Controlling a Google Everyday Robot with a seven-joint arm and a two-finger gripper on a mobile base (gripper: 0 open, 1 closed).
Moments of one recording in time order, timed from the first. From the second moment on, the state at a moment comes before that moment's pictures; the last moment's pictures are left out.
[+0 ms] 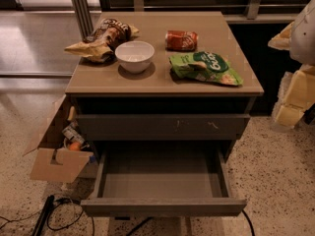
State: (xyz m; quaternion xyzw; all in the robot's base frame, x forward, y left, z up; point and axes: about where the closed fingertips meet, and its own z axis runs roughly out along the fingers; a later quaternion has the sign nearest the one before) arm 0.438 -0.216 0.979 -0.60 0.78 -0.04 0.16
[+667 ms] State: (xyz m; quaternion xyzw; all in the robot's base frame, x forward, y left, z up) arm 0.431 -0.210 0.959 -0.60 0.78 -0.02 0.17
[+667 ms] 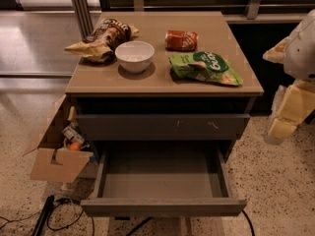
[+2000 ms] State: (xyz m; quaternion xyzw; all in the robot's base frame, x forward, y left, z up) arm 0.381 -0.175 0.780 -0.58 0.77 0.11 0.24
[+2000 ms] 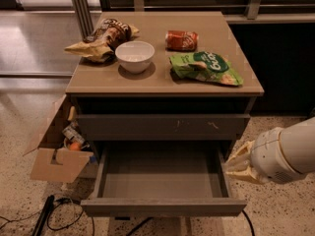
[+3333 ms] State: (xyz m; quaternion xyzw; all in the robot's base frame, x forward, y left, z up) arm 0.385 -0.164 0.749 -0.57 0.78 0.12 0.24
